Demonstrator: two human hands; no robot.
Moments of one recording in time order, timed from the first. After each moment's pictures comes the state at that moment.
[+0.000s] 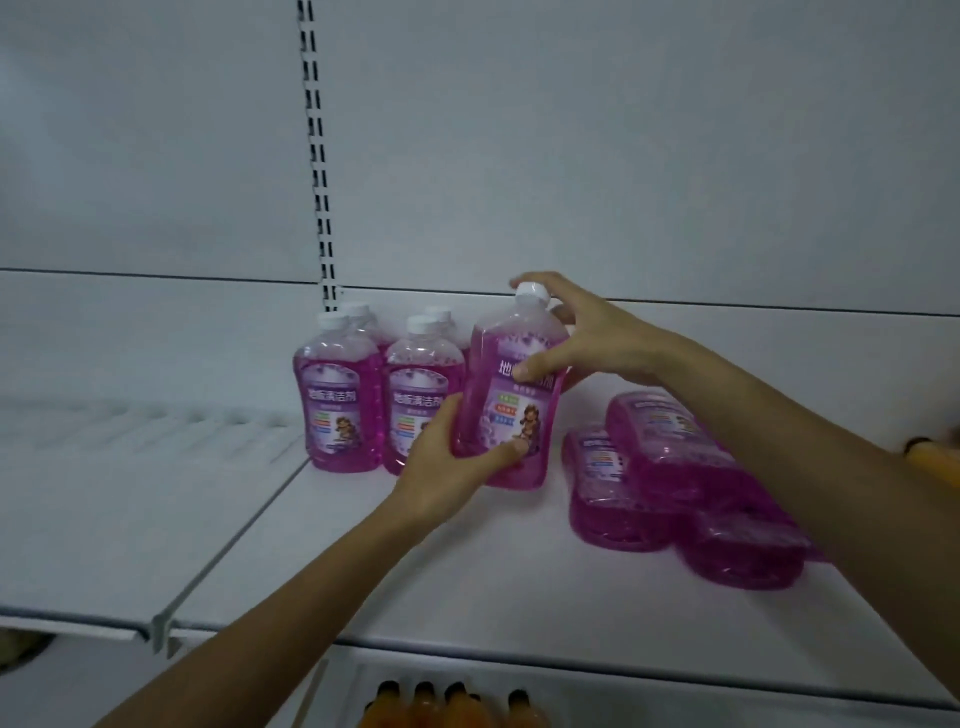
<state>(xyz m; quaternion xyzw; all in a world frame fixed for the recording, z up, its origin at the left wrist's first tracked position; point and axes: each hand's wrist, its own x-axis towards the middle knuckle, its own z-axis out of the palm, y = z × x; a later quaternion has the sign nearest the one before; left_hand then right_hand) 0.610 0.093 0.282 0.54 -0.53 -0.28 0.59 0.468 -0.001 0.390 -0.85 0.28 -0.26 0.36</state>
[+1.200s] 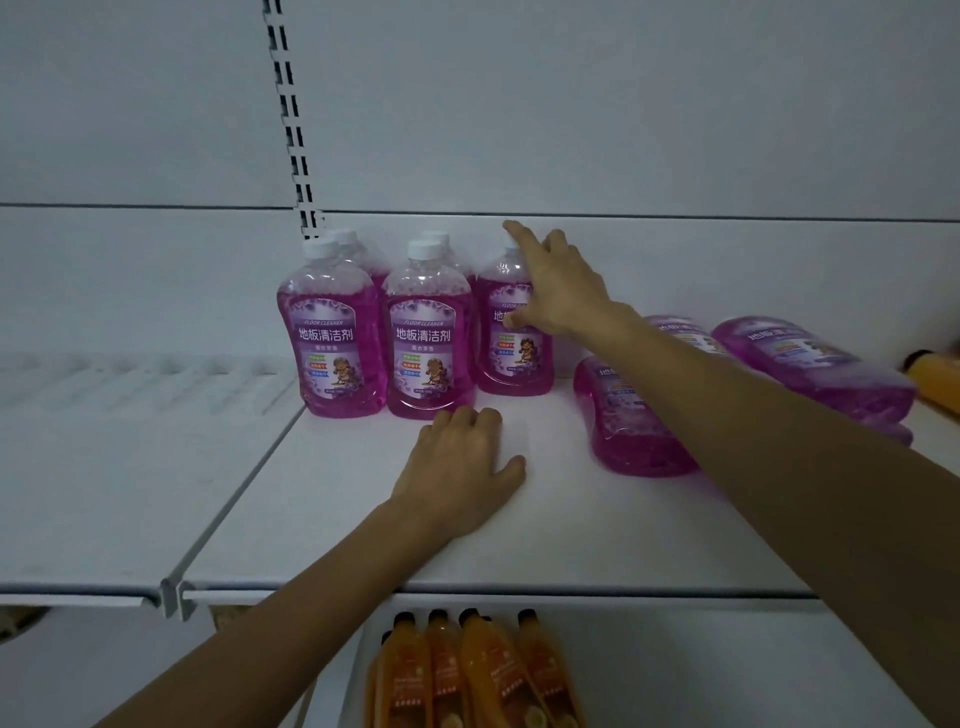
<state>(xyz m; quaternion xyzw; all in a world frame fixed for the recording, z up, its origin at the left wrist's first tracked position) 0.624 0.097 0.238 0.69 -0.70 0.03 0.17 0.532 -0.047 0.336 -0.86 0.44 -0.26 -0.02</state>
